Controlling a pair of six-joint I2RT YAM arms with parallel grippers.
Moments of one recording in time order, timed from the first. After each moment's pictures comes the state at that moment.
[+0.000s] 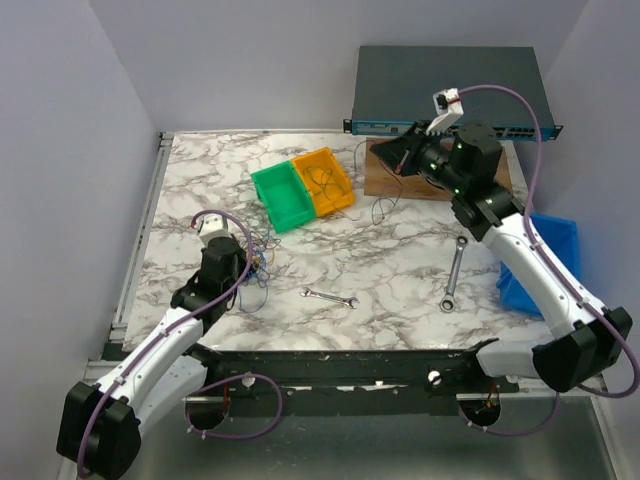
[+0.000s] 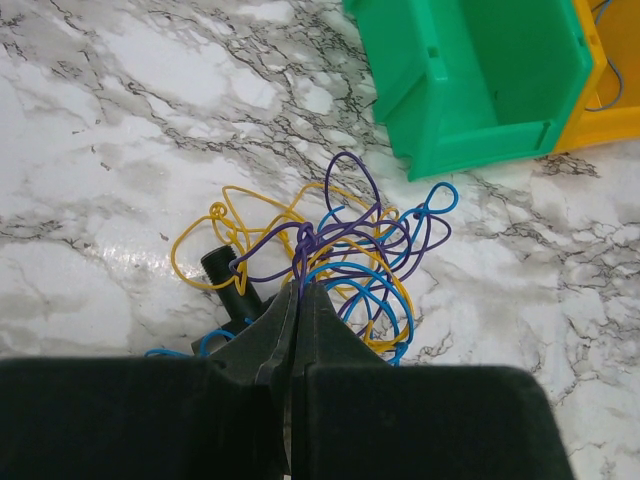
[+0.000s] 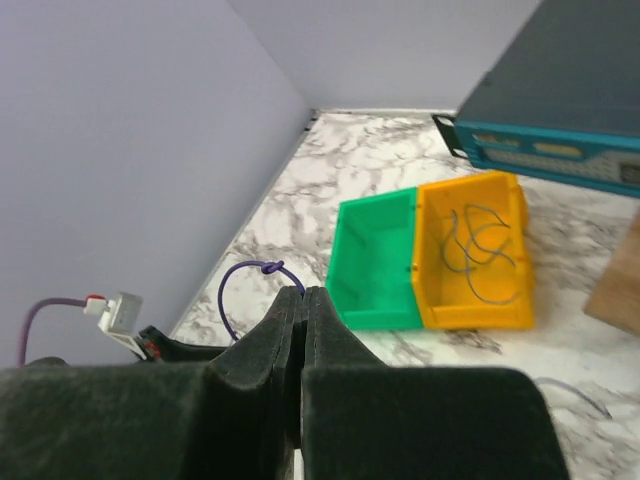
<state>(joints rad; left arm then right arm) -0.41 0.82 0.42 -0.10 -0.38 -0.54 0.42 1.27 1.30 -0.10 -0.27 0.49</state>
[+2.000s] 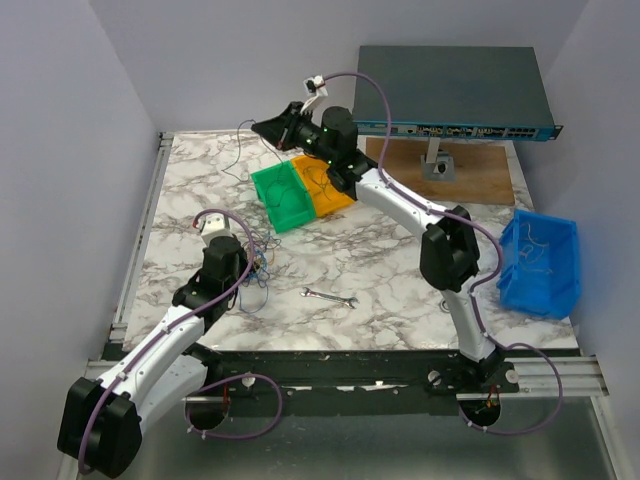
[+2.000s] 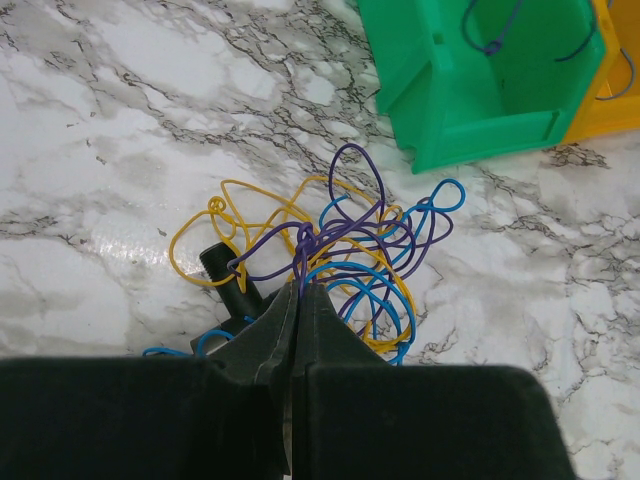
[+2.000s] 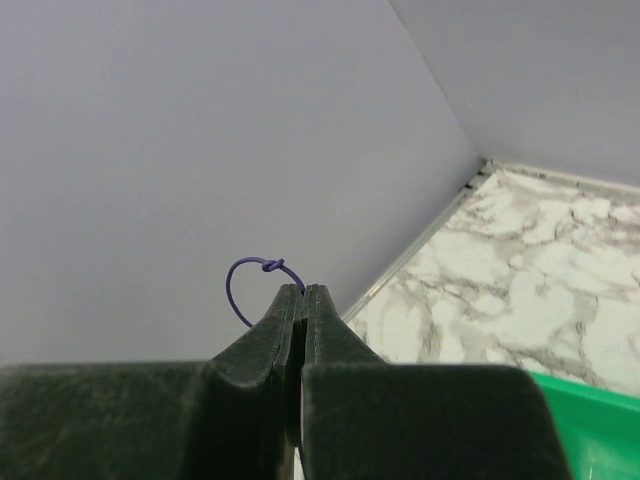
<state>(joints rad) -0.41 0.84 0.42 -0.09 -0.37 -0.54 0.70 2.23 2.07 0.37 -0.28 0.66</state>
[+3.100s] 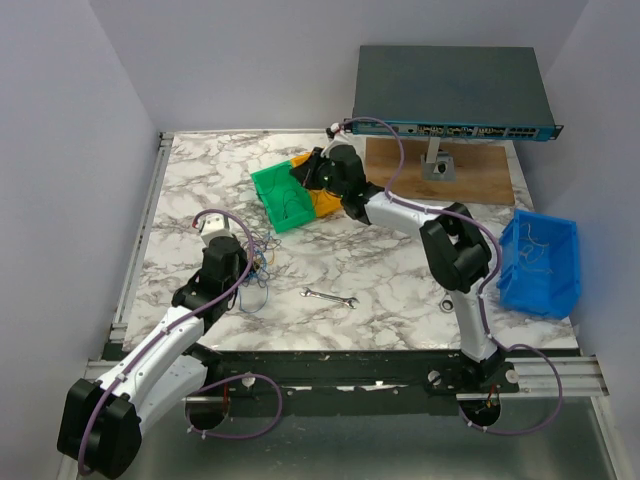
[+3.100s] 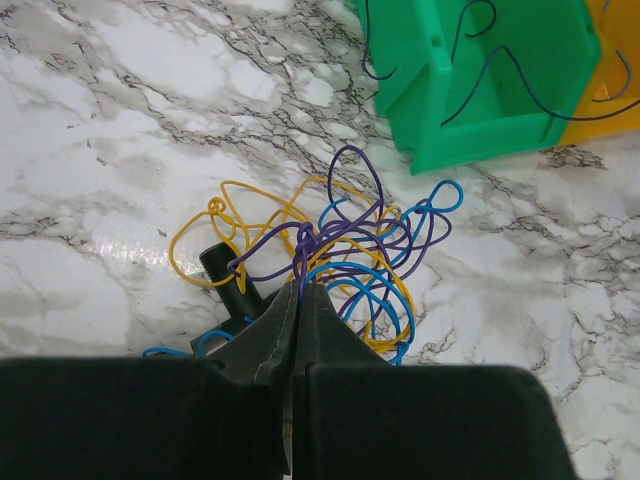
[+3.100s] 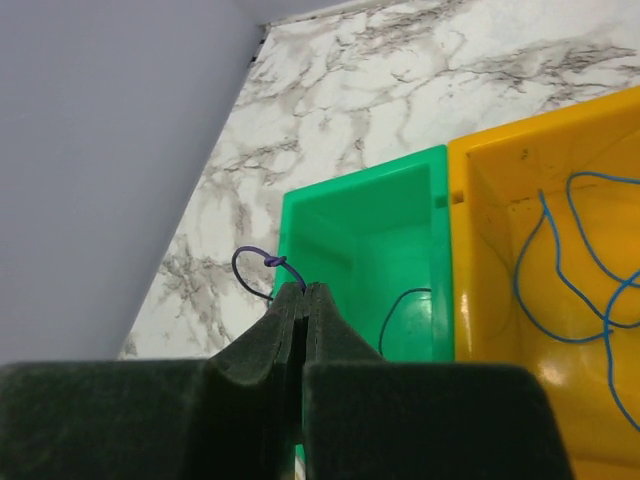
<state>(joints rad) -0.41 0.84 0.42 -0.09 -0.37 -0.54 0.65 2.17 1.59 0.39 -0.05 0.63</state>
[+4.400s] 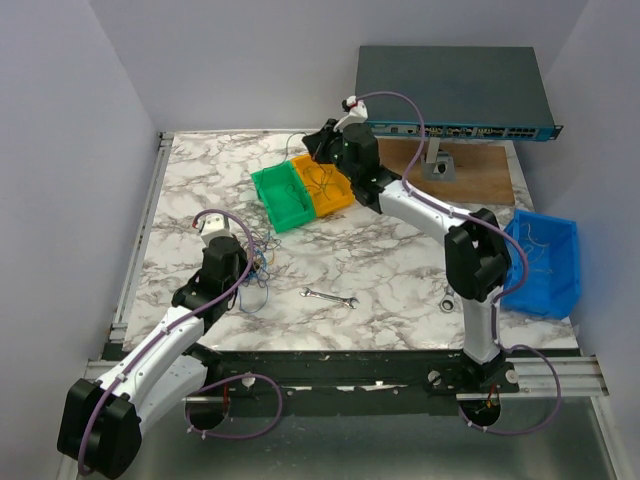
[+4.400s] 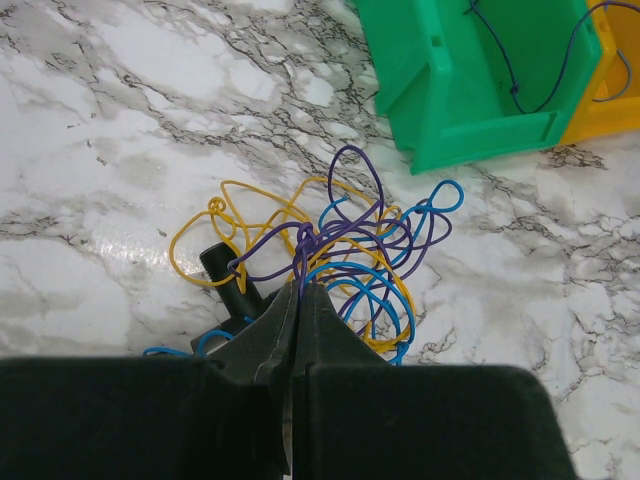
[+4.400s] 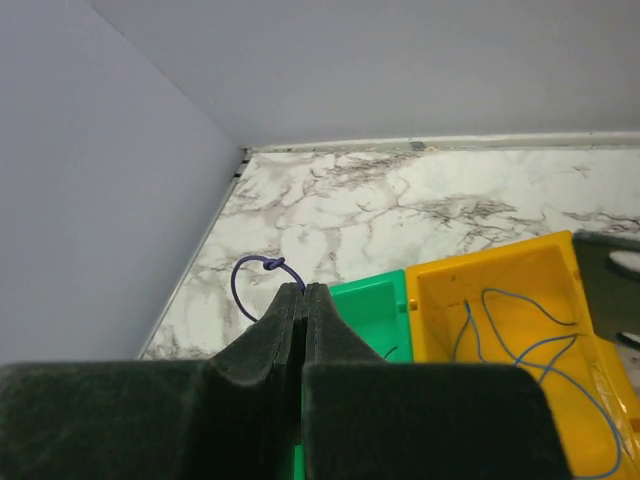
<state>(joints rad) -0.41 0.84 0.42 -0.09 -0.37 -0.54 0.64 2.03 1.66 0.33 0.07 0.53</state>
